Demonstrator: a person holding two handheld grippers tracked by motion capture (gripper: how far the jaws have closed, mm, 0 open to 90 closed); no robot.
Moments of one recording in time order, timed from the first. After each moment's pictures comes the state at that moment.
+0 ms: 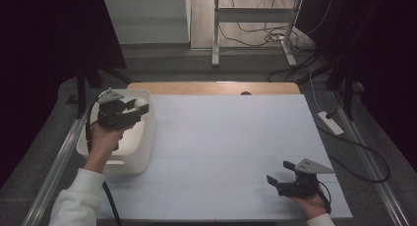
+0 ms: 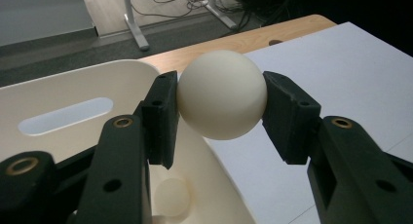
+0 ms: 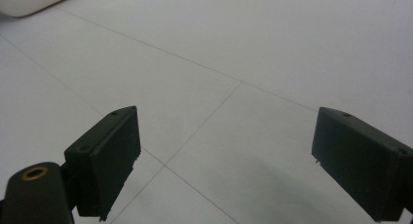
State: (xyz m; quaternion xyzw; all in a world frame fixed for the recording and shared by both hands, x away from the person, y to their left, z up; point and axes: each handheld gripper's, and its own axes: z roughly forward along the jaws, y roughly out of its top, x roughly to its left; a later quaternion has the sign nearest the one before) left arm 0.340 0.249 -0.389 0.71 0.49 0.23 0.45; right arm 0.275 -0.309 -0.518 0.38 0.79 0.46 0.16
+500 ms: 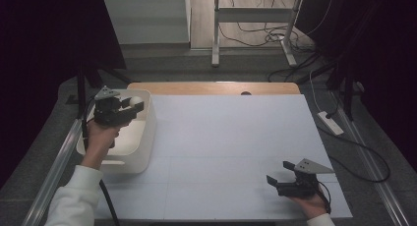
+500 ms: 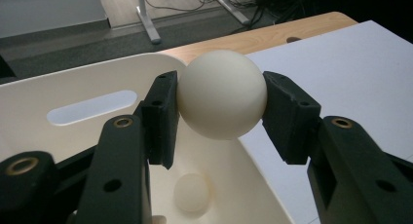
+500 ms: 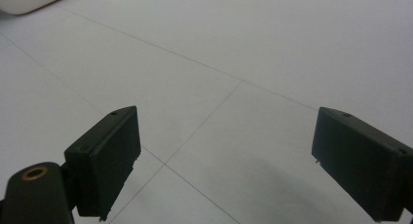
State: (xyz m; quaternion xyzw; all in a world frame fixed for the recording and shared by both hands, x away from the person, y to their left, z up) left arm 0.349 0.262 -0.392 0.71 0.51 0.23 0.43; right arm 0.275 -0.308 -0.519 0.38 0.79 0.46 0.16
